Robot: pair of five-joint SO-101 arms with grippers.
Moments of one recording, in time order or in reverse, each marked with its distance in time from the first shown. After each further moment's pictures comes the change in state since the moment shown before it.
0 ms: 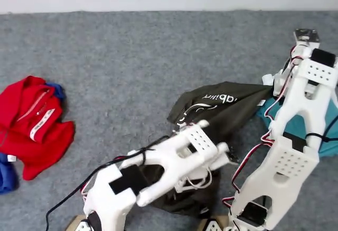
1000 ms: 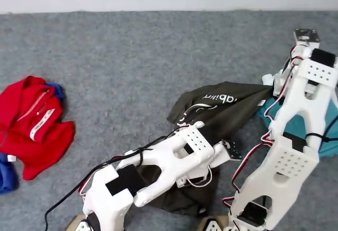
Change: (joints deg) left arm -0.2 -0.4 3.9 -10.0 -0.4; right arm 0.0 0.0 0.0 0.0 0.0
